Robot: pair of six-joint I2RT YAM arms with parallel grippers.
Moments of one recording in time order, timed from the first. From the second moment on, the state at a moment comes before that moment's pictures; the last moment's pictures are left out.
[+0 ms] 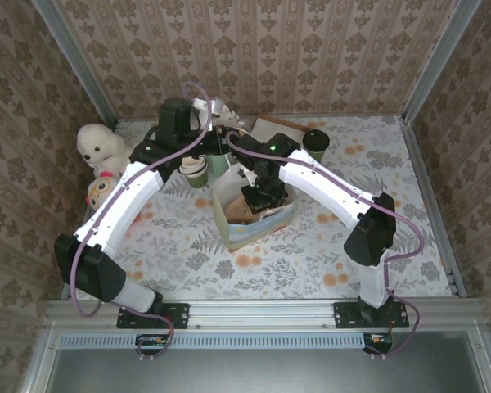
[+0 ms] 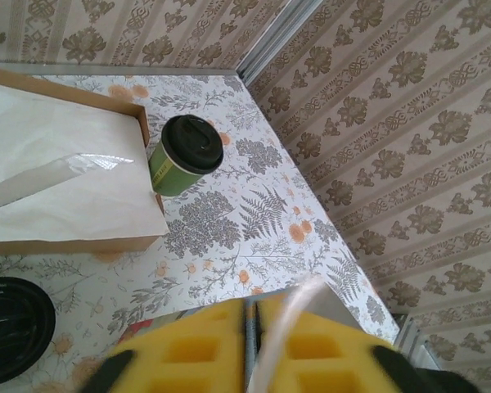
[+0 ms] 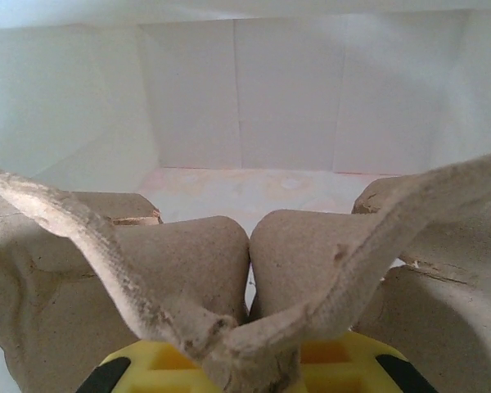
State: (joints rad) left arm -0.48 1.48 1.48 -0.45 0.58 -0.46; right arm 0.78 1.94 1.97 -1.47 -0.11 0.38
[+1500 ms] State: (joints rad) left arm -1.00 0.87 0.89 -0.23 0.46 0.16; right arm 0.82 1.90 1.83 -1.37 -0.06 0.49
